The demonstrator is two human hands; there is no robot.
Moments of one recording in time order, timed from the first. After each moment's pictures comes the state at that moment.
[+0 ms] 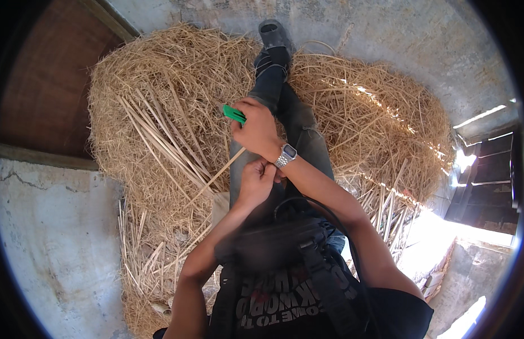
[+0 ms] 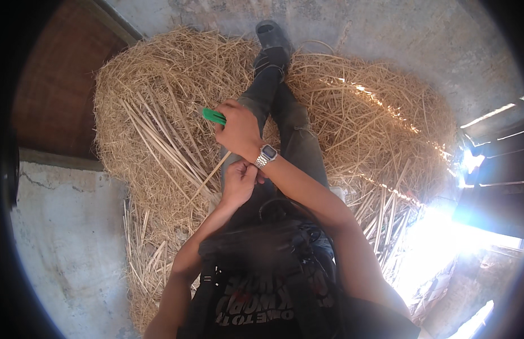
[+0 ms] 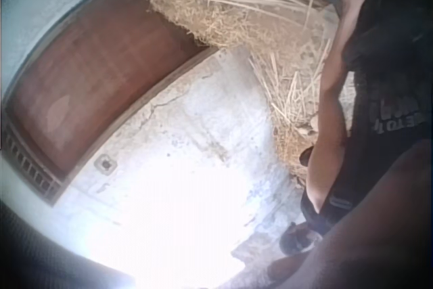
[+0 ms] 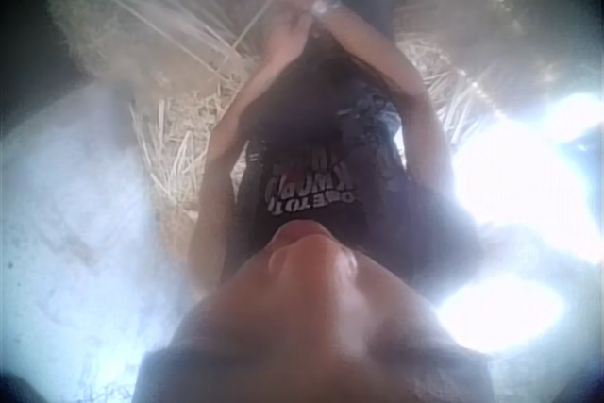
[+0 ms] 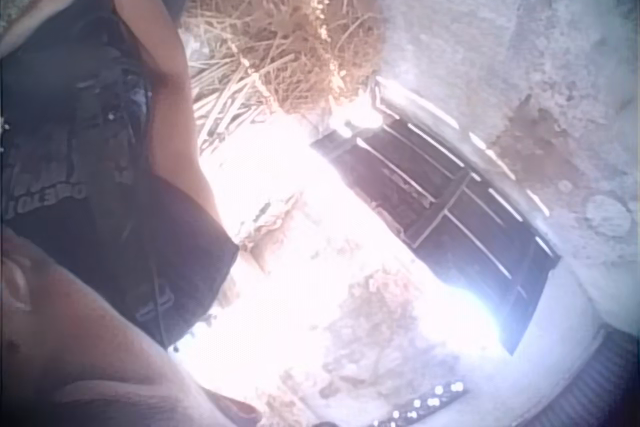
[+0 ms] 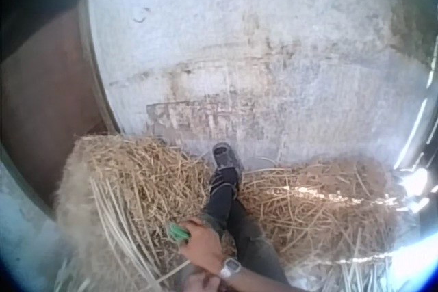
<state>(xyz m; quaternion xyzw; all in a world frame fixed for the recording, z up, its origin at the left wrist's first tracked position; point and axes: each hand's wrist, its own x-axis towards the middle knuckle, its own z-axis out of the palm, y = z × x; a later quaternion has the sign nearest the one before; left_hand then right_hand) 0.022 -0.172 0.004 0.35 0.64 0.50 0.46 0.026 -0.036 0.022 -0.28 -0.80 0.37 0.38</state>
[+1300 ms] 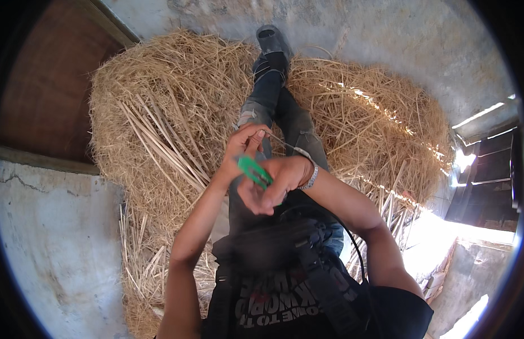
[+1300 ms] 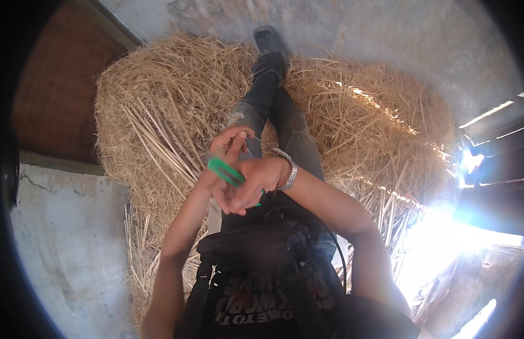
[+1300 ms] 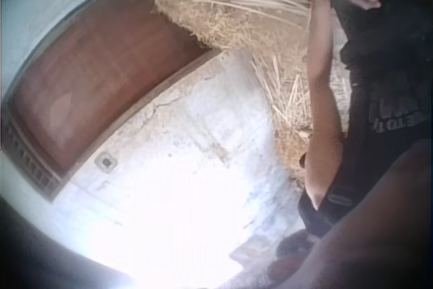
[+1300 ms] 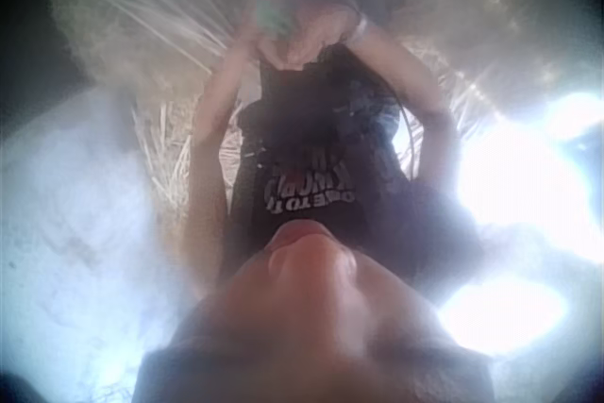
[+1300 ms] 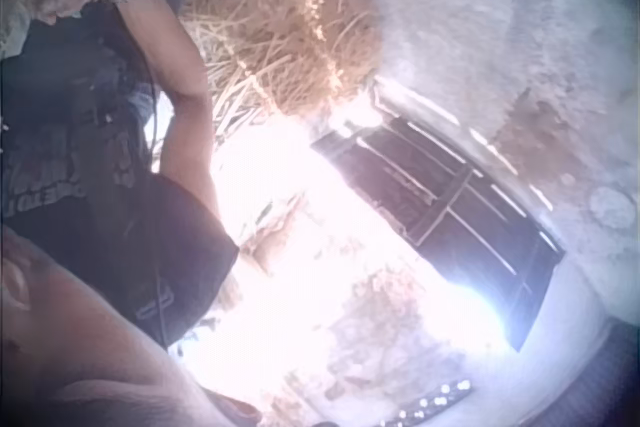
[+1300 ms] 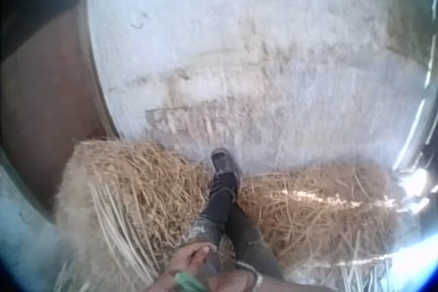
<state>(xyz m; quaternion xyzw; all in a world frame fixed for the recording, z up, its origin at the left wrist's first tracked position) -0.050 -0.111 0.001 0.53 0.56 0.53 0.35 0.107 -0.047 0.053 0.21 -0.43 0.86 -0.20</state>
